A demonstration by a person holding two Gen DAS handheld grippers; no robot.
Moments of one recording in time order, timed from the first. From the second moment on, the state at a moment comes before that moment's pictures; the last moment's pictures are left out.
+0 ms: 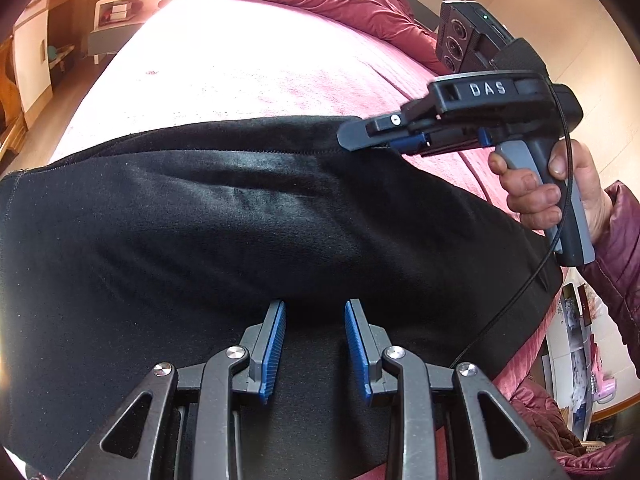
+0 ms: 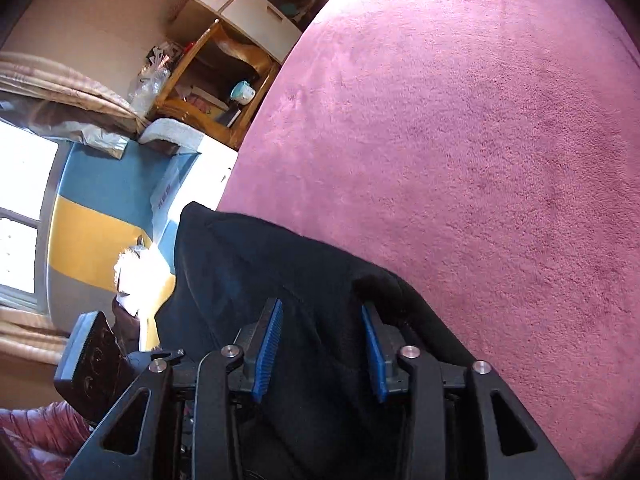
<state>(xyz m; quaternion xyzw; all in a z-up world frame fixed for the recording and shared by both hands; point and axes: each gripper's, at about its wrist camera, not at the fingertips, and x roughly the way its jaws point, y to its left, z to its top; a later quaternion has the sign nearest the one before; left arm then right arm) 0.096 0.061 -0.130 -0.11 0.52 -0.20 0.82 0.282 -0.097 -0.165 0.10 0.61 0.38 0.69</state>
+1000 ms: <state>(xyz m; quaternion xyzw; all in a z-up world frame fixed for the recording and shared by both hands) 0.033 0.296 -0.123 -0.33 0.51 0.07 0.79 0.137 -0.160 -0.124 0.08 0.52 0.25 0.82</state>
